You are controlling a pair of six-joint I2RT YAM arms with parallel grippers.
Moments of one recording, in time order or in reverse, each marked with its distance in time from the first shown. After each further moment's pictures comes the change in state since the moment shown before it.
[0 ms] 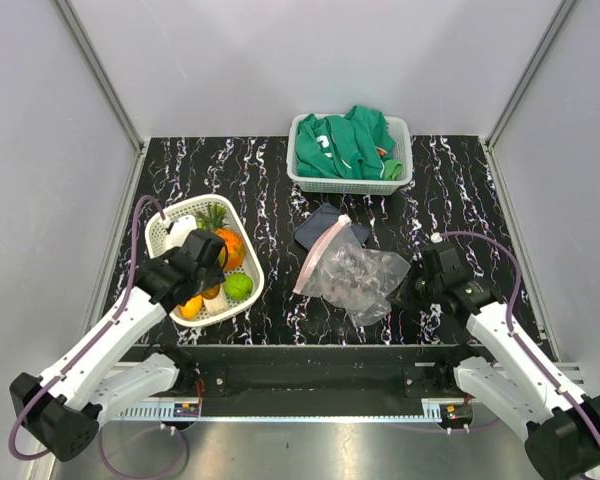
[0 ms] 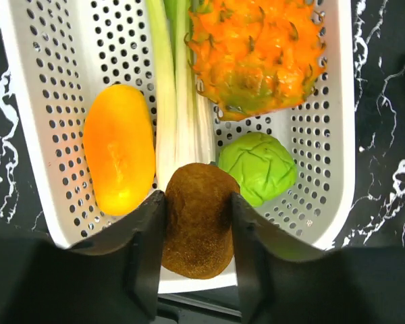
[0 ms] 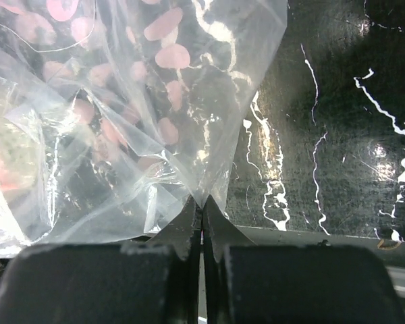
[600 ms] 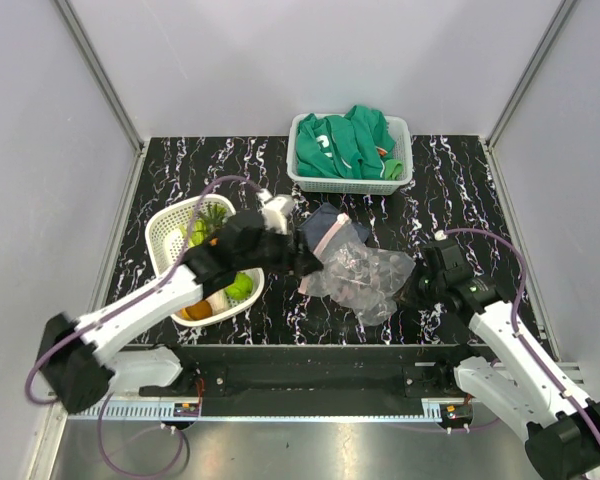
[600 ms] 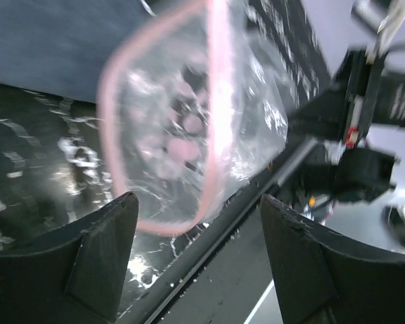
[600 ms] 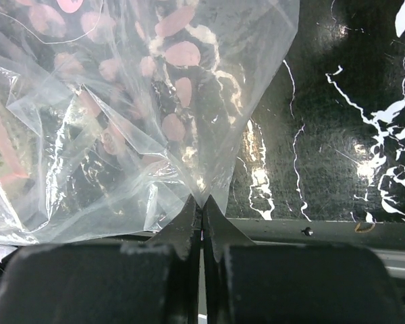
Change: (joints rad) left arm -0.158 0.201 0.019 0.708 0.766 0.190; right arm 0.000 -0.005 0.061 -0.093 0.051 -0.023
